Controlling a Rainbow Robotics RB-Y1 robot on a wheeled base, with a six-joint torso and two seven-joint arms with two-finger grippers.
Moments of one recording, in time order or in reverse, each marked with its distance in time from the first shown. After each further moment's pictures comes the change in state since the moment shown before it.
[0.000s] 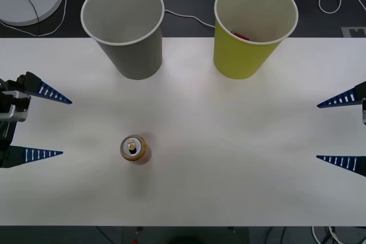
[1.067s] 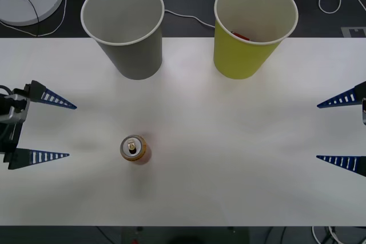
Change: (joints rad) right arm 0.000 0.000 0.000 0.000 0.000 0.000 0.000; left arm -0.026 0.009 -0.130 0.233 0.160 0.079 -0.190
